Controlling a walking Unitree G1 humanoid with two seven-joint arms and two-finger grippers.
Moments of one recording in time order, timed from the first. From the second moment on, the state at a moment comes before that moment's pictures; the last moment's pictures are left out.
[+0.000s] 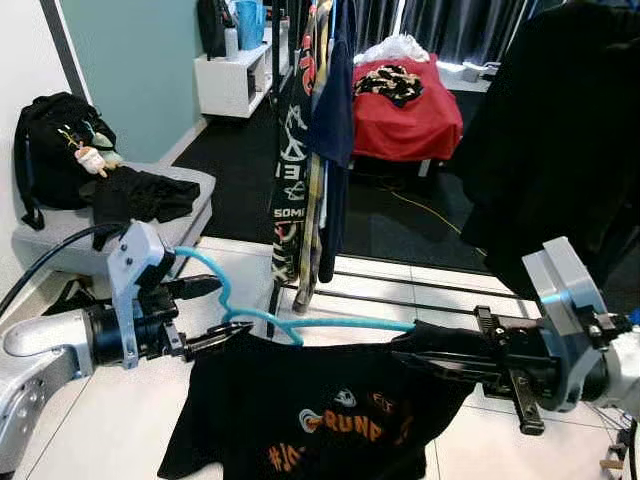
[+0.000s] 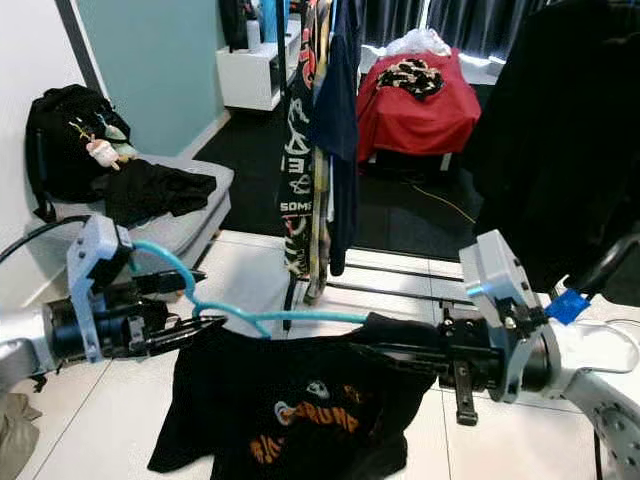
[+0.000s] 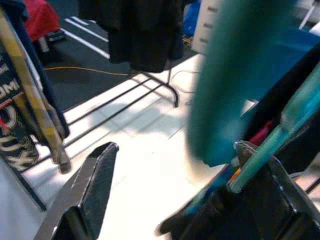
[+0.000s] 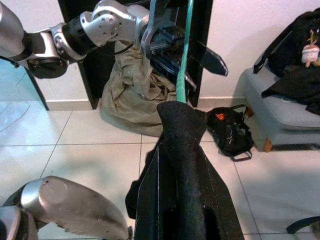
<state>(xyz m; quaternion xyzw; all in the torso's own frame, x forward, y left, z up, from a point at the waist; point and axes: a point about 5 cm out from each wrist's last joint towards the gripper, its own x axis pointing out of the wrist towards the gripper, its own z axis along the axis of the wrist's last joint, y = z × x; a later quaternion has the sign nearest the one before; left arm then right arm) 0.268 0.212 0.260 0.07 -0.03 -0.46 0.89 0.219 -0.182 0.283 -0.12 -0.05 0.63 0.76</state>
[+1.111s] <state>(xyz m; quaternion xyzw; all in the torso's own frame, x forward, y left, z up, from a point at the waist) 0.247 0.202 0.276 -0.01 -0.02 -0.55 0.83 0.229 -0.184 0.284 -0.11 -0.04 0.65 0.76</state>
